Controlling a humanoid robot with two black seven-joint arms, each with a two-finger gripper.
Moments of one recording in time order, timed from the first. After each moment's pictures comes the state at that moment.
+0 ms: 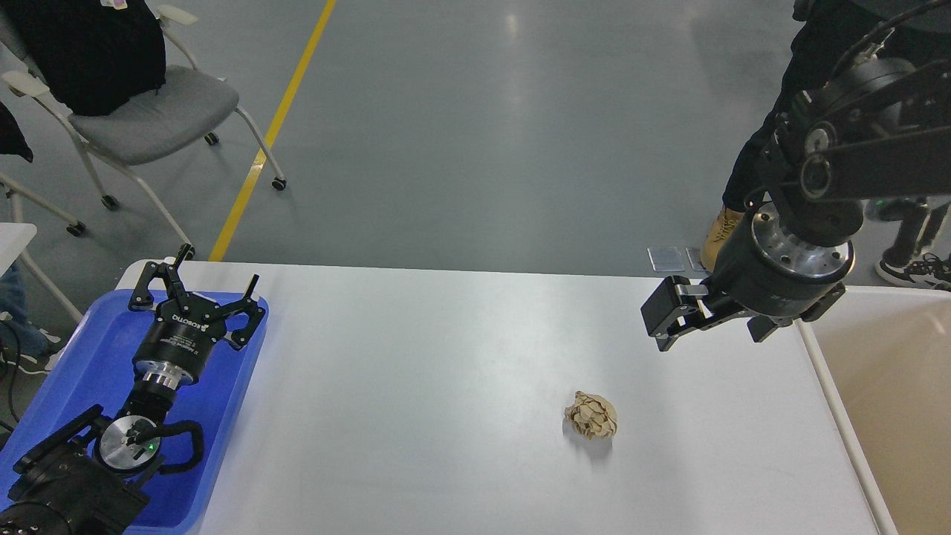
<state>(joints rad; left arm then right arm) -0.47 0.33 -0.95 -0.46 -0.12 -0.78 -0.37 2.49 -0.17 -1.32 1.70 -0.02 0.55 0.01</state>
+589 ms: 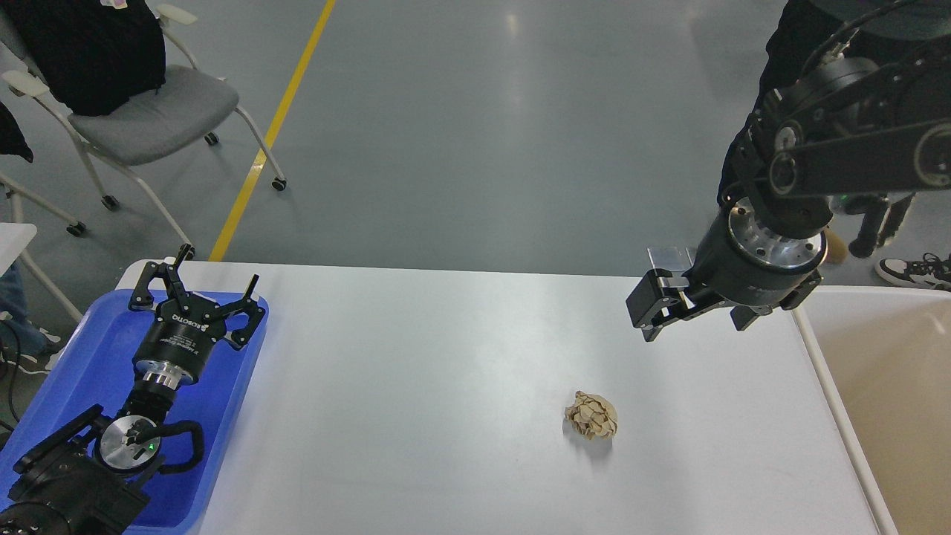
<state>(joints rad) -0.47 0.33 -0.95 -0.46 -0.12 -0.78 -0.37 2.41 -0.12 -1.29 1.60 -0.02 0.55 0.01</state>
